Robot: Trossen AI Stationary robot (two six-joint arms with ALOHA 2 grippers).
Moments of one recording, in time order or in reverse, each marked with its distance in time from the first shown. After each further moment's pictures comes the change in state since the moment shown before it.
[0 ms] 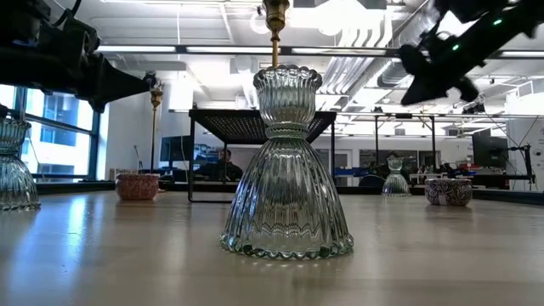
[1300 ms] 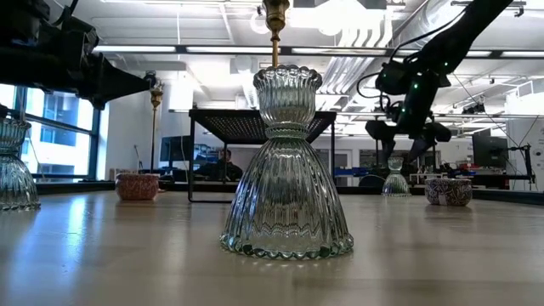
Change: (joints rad) left arm 0.000 0.000 0.000 0.010 0.004 0.052; right arm -0.459 0.705 0.277 0.031 -0.138 -0.049
